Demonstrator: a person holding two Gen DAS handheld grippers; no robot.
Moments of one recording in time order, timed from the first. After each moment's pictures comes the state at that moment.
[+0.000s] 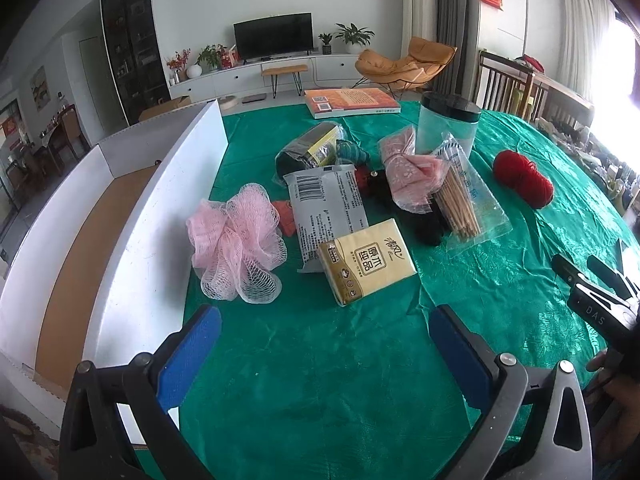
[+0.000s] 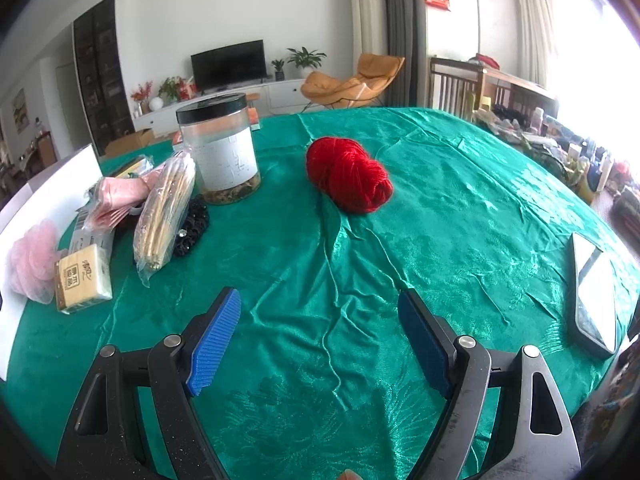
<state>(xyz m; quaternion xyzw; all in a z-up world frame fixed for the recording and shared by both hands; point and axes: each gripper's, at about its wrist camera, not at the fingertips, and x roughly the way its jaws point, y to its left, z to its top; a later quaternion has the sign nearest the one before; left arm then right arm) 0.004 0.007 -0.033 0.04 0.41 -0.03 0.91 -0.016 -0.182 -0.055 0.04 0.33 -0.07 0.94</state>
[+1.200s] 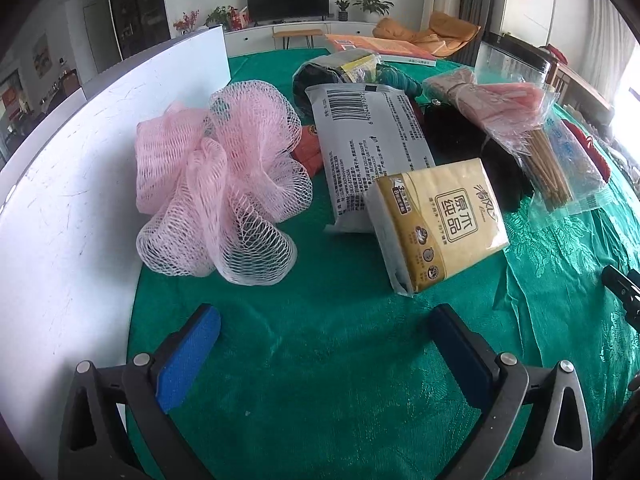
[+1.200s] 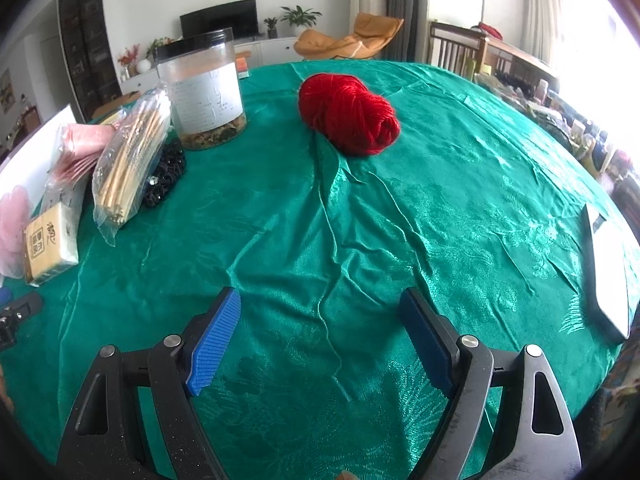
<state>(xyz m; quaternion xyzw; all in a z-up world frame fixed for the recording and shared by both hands) 0.061 0.034 -0.111 0.01 0.46 -0.02 0.89 -0.001 -0.183 -0.087 0.04 0.40 -0.09 0.91</state>
